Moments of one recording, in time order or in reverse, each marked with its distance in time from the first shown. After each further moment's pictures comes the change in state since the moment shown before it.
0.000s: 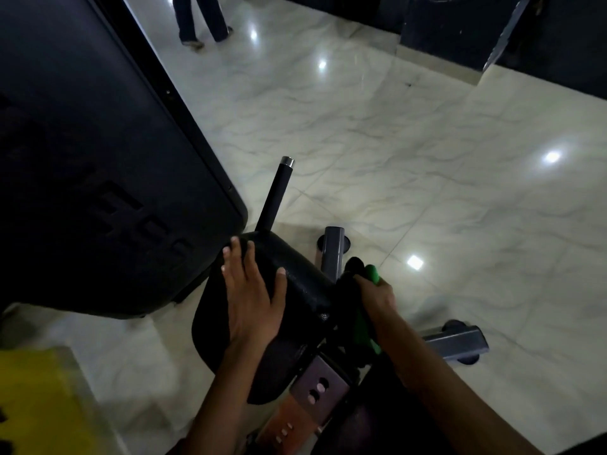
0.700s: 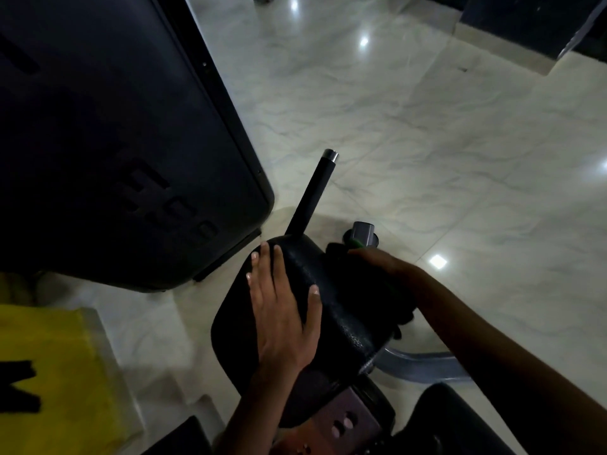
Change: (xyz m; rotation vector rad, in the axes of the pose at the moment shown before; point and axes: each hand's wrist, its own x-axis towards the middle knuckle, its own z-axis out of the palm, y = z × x) left_hand 0.004 -0.005 0.008 -0.081 0.060 -0.055; right_hand 0.073 -0.072 0.056 -0.577 -0.580 -0.166
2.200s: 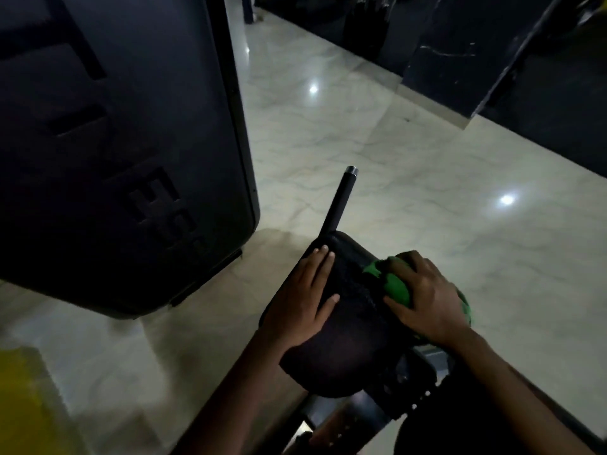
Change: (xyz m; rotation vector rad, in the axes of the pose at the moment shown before) left_hand 0.023 -0.105 -0.053 -0.005 -0.252 0.658; right_hand -0.127 0.003 0.102 -0.920 0.801 -0.601
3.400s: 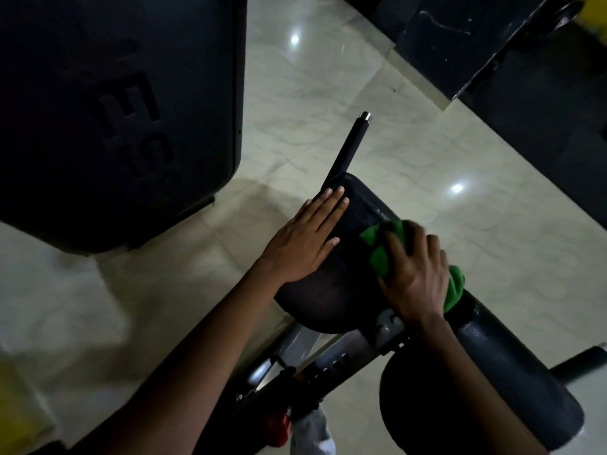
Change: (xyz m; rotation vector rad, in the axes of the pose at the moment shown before) left_hand -0.017 -0.031 0.010 0.006 -0.027 0.146; right_hand -0.042 -0.057 0.049 -0.513 0.205 0.058
